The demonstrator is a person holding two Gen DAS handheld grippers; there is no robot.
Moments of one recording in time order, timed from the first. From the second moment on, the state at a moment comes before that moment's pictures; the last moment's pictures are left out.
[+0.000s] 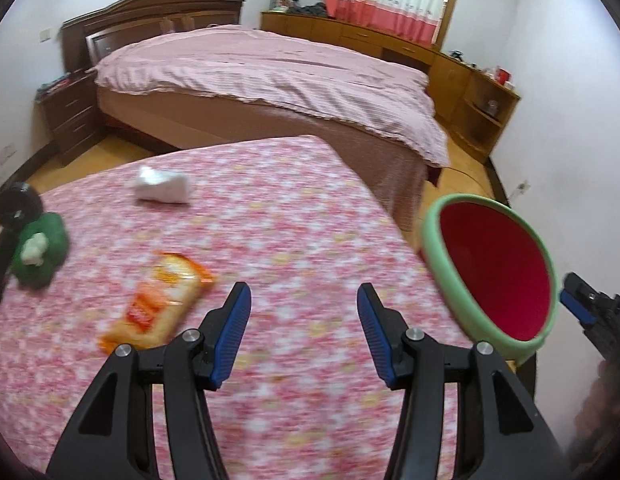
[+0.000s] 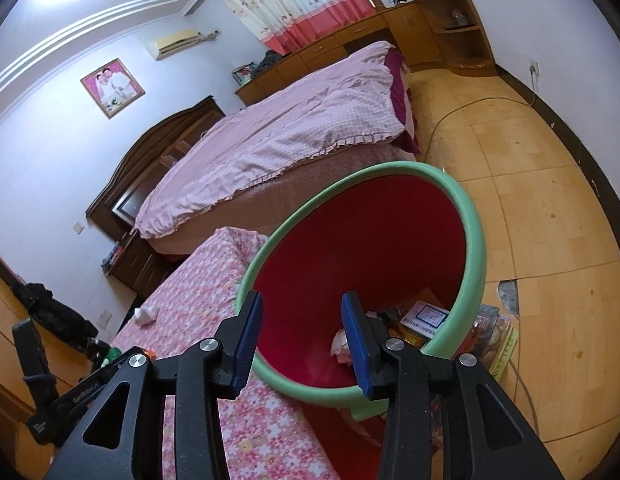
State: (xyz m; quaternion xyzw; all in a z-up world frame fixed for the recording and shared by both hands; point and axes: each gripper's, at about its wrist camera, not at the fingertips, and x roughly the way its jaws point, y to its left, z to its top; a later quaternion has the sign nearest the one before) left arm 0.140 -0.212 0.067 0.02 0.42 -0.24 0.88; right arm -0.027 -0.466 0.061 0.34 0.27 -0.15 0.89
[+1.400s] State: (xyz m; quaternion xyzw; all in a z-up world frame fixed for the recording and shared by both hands) left arm 0.204 -0.075 0.036 -0.06 0.43 -0.13 0.89; right arm 0.062 -0.371 0.069 0.25 0.34 -0.09 0.90
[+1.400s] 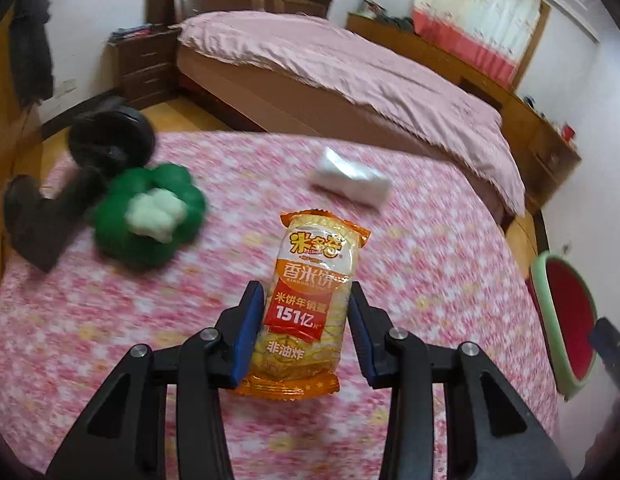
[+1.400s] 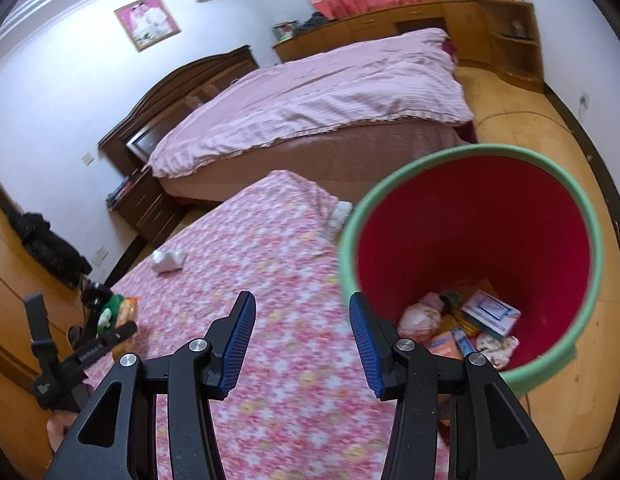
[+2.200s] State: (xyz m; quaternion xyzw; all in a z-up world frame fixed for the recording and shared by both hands) left arm 0.209 0.055 0.045 -0.14 0.37 0.05 0.92; right arm 0.234 -0.222 0.041 0.18 0.38 0.03 0.91
